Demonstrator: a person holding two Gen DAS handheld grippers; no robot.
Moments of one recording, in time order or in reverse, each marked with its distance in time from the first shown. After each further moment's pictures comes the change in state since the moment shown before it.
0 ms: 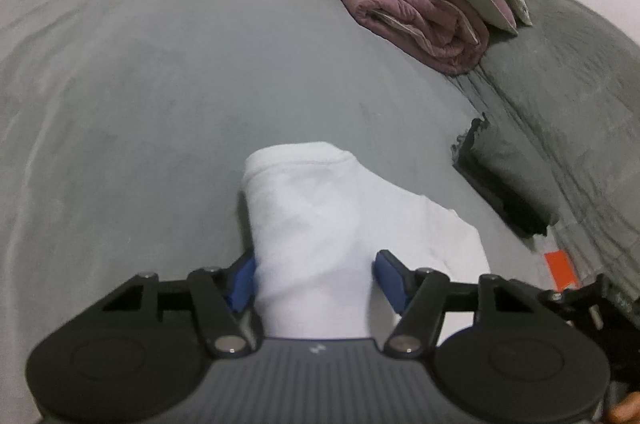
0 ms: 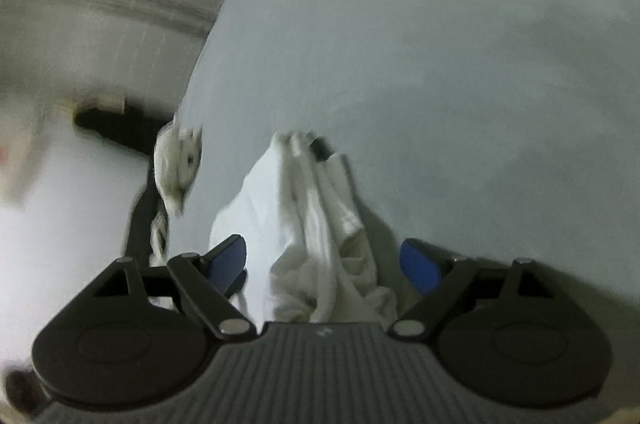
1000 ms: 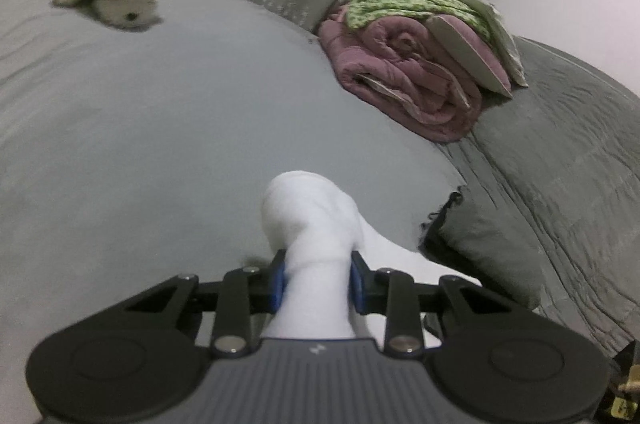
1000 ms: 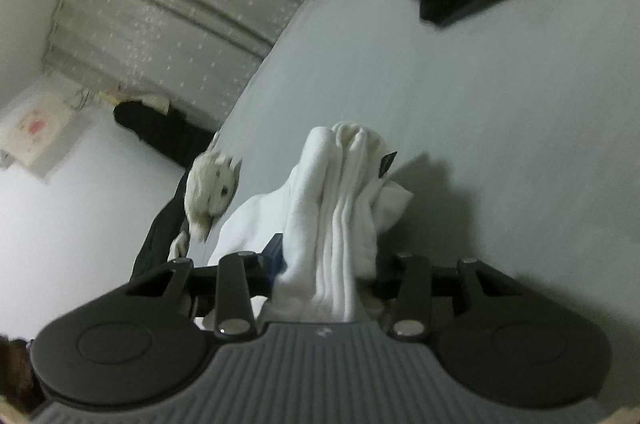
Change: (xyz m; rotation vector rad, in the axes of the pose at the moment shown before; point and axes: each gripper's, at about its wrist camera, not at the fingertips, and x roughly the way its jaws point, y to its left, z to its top) left arm 0.031 -0.079 0.028 -0.033 -0.204 0.003; right arm 0.019 0.017 0.047 -0.100 -0.162 0.108
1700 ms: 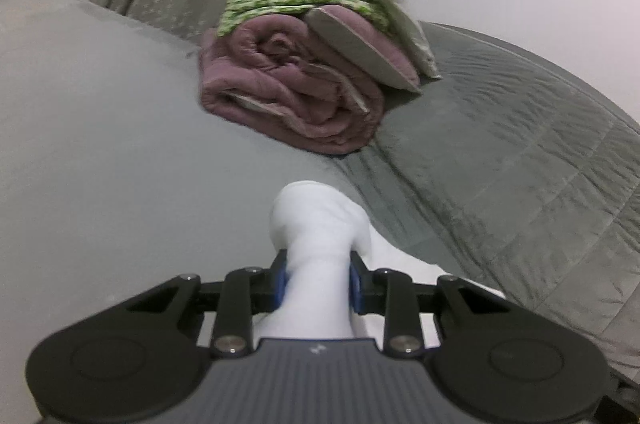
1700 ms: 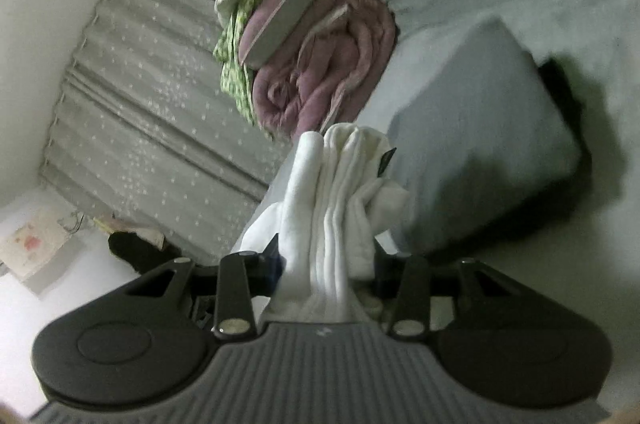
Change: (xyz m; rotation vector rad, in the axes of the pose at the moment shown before) left arm 0.112 -0.161 0.066 0.111 -0.011 -0.234; right arm -0.037 0.007 0.111 0.058 -0.402 -0.017
